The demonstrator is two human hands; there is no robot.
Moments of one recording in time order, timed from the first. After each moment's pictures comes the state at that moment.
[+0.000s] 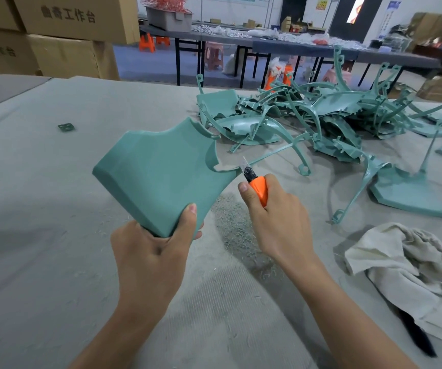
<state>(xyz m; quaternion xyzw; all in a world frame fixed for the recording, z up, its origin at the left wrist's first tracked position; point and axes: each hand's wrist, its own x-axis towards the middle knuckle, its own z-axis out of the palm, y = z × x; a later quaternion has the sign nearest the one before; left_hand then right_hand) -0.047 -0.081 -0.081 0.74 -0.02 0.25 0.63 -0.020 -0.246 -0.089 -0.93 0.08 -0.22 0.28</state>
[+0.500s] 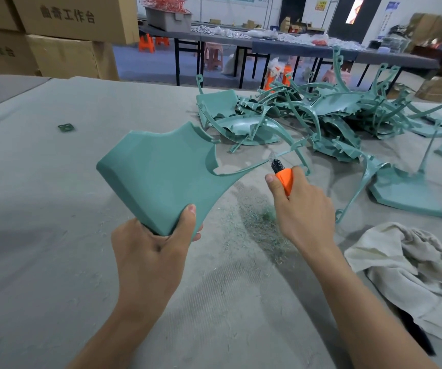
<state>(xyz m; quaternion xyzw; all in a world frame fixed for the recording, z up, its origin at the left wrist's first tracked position) -0.047 -0.080 -0.081 0.75 -0.02 0.24 0.61 -0.006 -0.284 -0.092 -0.93 0.14 -0.28 0.17</state>
